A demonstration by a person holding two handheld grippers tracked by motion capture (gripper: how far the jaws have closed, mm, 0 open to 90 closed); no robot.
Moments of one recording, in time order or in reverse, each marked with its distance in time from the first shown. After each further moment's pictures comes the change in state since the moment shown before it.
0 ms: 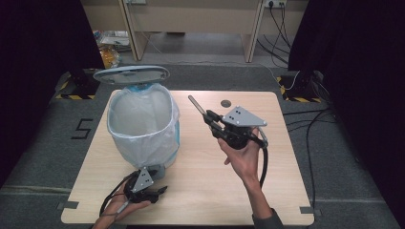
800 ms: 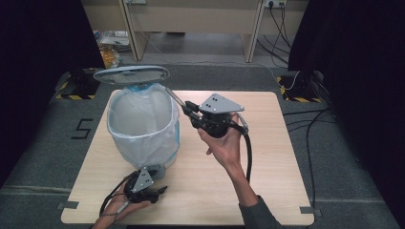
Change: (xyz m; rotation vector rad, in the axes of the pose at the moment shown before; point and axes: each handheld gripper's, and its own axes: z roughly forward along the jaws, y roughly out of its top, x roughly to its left) left arm 0.000 0.000 0.000 -0.001 -0.003 -0.004; right arm 0.022 0.035 0.036 -0.004 0.080 -0.034
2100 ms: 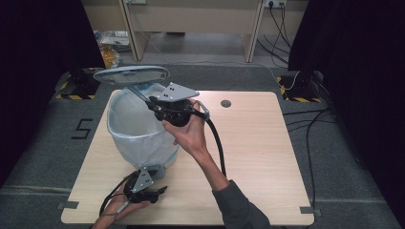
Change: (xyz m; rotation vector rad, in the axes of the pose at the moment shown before) left arm 0.000 0.000 0.000 0.002 -0.002 0.006; right arm 0.034 0.028 0.077 0.032 0.128 -0.043
